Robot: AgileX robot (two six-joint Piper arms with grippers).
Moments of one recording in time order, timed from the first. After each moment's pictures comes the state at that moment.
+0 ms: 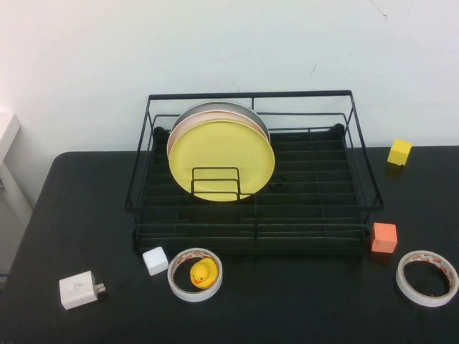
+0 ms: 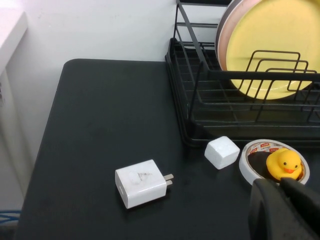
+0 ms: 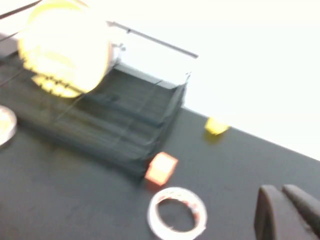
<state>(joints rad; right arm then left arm) 0.16 0.03 -0.47 0.09 0.86 -0.33 -0.15 -0.01 0.02 -0.08 0.35 -0.06</state>
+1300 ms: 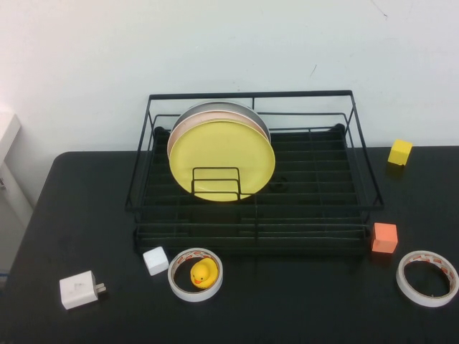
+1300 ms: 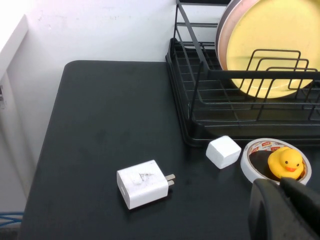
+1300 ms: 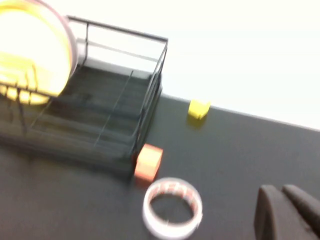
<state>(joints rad) -0.03 -0.01 -0.38 0.16 0.81 -0.31 -0.15 -0.01 0.02 -0.08 0.35 -0.05</state>
